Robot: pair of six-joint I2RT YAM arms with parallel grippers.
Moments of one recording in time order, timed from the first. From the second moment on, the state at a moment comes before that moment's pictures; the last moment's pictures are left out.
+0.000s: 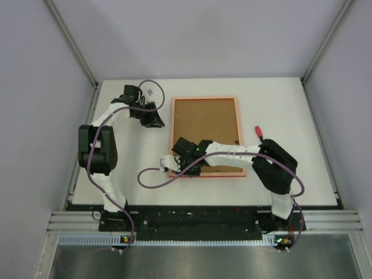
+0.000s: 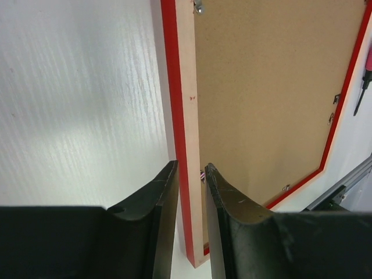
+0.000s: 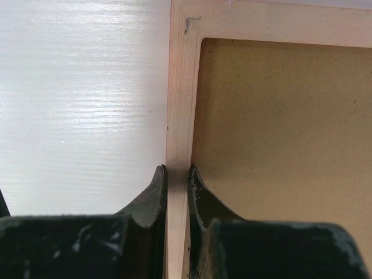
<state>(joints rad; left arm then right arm) -0.08 1.92 1.44 -0.58 0.56 -0.30 1.06 1.89 1.30 -0.60 -0.12 -0.58</state>
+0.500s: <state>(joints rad) -0.06 1.68 1.33 -0.50 0.61 0.02 0.94 1.83 1.49 -0.78 -0.35 -0.55</state>
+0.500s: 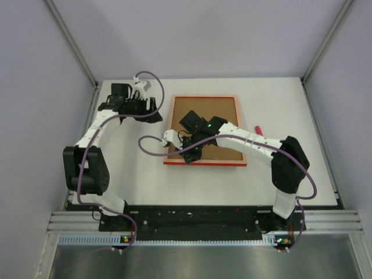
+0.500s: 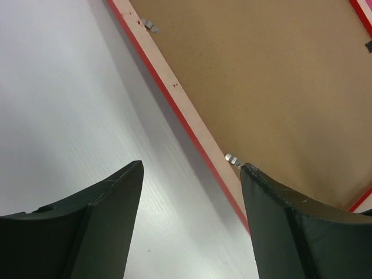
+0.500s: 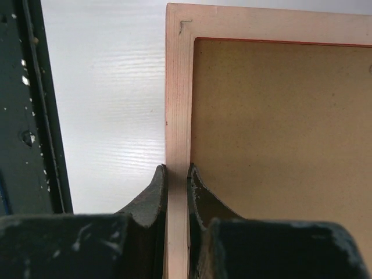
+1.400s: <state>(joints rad) 0.07 1.14 0.96 -0.76 0.95 1.12 0.74 1.88 1.69 -0.89 -0.60 -0.49</state>
